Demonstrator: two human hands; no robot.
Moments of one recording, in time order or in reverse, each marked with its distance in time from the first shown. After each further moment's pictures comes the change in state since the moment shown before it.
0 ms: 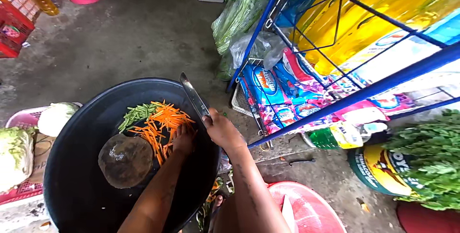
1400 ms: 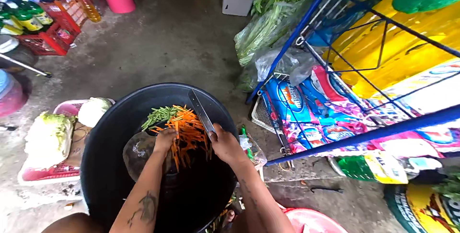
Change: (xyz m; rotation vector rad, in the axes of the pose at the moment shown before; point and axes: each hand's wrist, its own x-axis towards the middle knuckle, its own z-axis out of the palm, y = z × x) left_hand -0.046 -0.118 -0.078 -1.086 0.212 -0.429; right_hand 0.006 -0.026 0.046 -0.068 -0.093 -0.081
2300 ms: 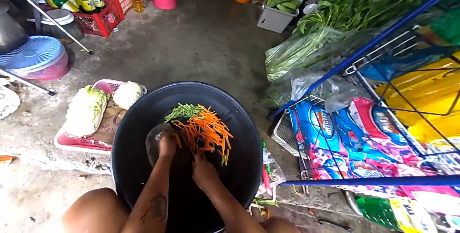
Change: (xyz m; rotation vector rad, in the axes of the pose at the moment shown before) left_hand -0.006 -0.065 -0.055 0.144 0.223 -0.014; right_hand 0.014 -0.037 0.163 -0.375 -0.268 -0.016
